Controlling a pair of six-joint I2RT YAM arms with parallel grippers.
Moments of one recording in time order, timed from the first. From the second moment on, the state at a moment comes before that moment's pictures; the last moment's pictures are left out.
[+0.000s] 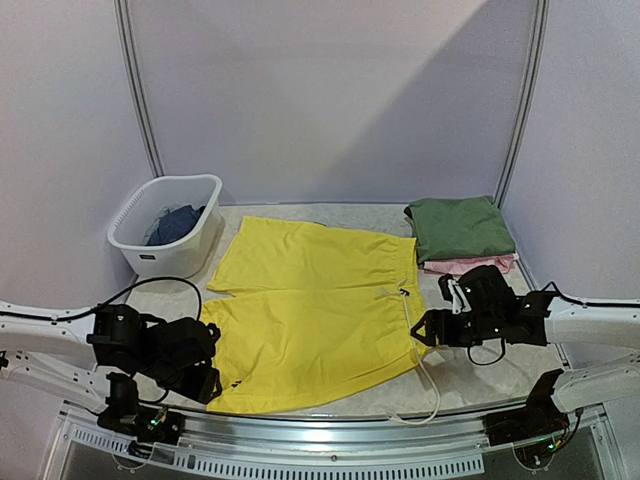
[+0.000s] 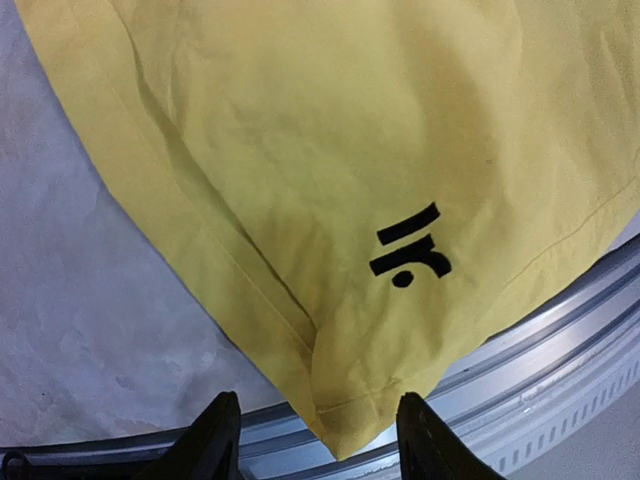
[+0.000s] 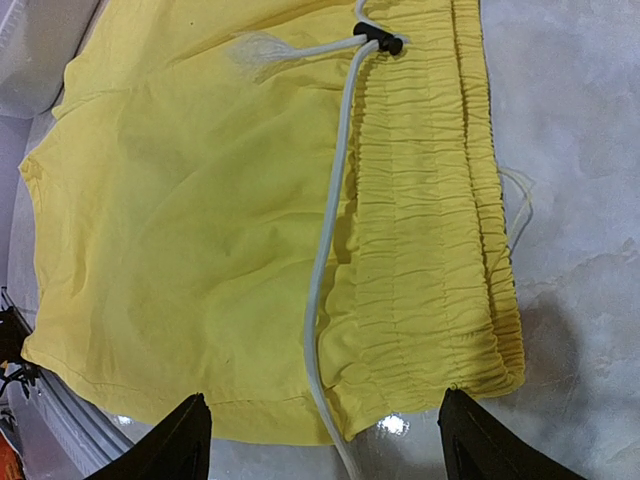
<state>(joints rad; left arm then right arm) -1.24 0.96 0.57 -0.92 -0.15 -0.94 0.75 1.11 0.49 -0.25 -0.06 0.73</state>
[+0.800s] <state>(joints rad) -1.24 0.92 0.38 -0.56 -0.12 -1.04 0.75 1.05 0.44 -0.24 -0.06 0.73</state>
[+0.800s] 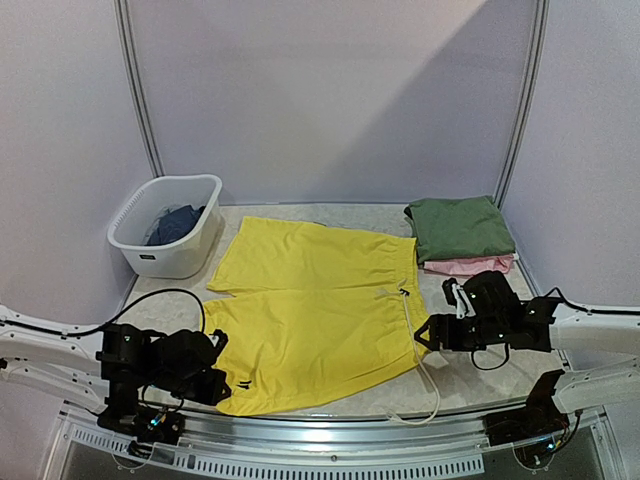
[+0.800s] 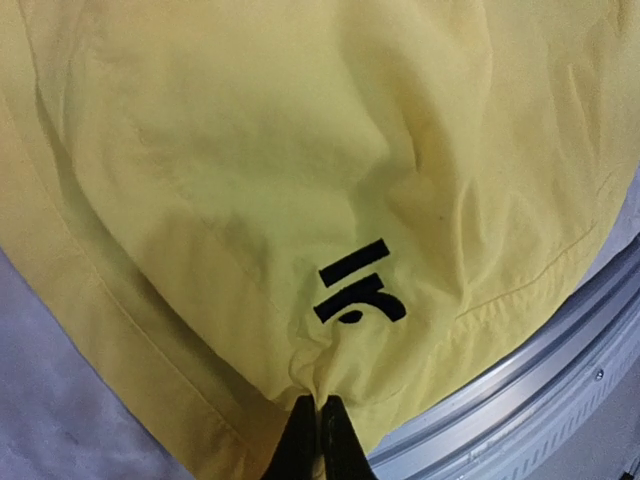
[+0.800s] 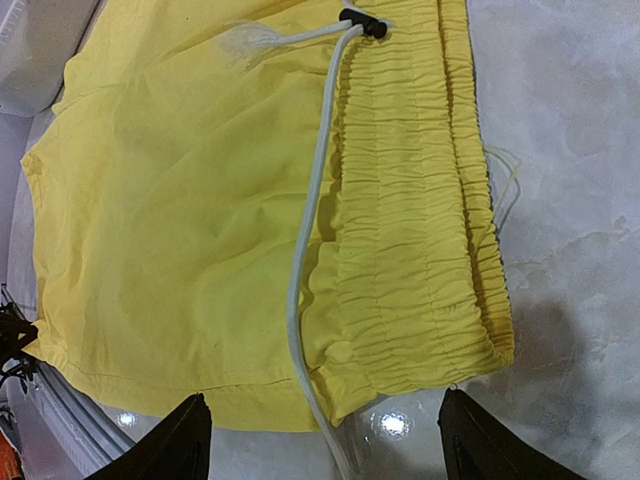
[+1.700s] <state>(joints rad) -1.30 0.67 0.43 -0.93 -0.20 -1.11 0.75 0.87 0.42 -0.43 0.13 0.86</state>
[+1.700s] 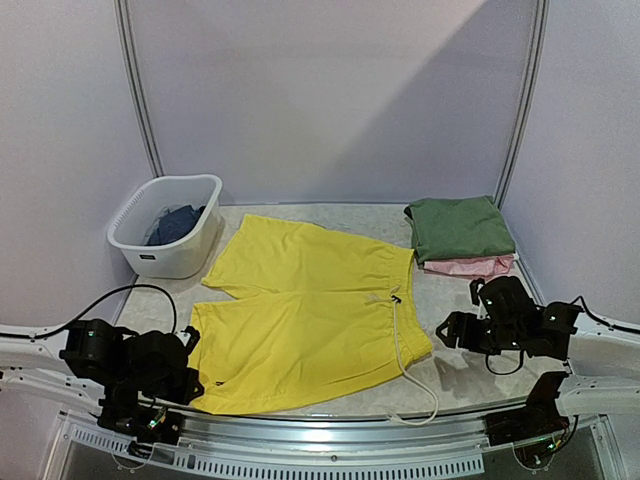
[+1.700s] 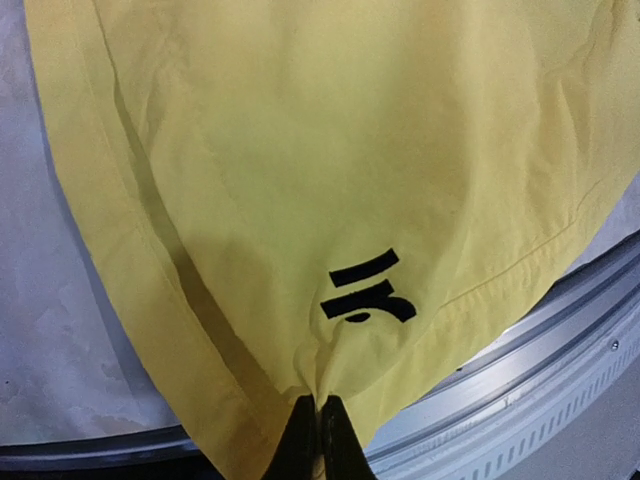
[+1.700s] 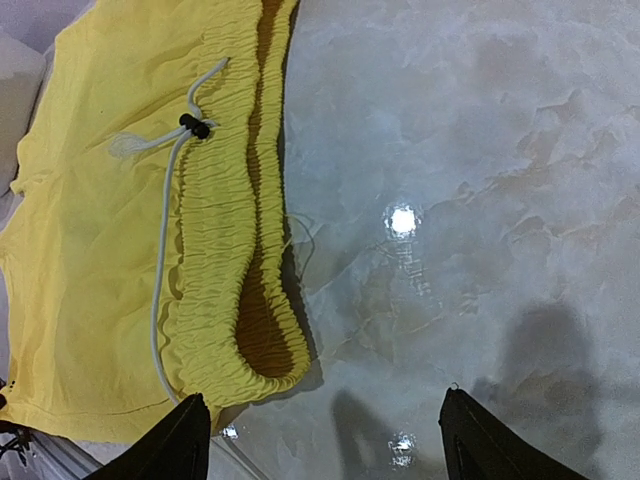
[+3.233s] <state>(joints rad) -1.30 0.67 0.39 -0.80 -0.30 -1.01 0.75 1.20 0.35 -0.05 -0.09 0.95</state>
